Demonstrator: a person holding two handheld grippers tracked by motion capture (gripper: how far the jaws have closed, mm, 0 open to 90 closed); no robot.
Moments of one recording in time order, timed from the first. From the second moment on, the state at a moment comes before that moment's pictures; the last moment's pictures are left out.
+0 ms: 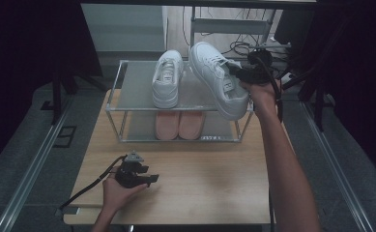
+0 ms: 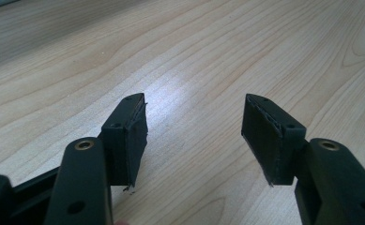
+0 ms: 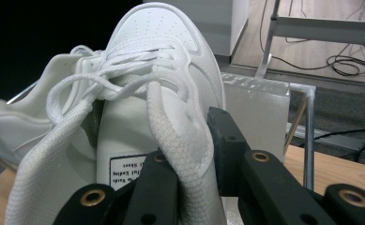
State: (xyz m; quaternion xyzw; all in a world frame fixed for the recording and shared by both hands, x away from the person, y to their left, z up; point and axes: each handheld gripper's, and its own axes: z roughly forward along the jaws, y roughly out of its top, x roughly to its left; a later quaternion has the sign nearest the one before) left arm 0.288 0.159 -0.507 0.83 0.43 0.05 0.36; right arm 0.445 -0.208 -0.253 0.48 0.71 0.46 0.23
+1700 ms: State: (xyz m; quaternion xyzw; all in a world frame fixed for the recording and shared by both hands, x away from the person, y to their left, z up) left arm 0.290 0.163 -0.510 0.83 0.43 0.04 0.36; right arm 0.544 -0.135 -0.296 0.60 0.68 0.36 0.23
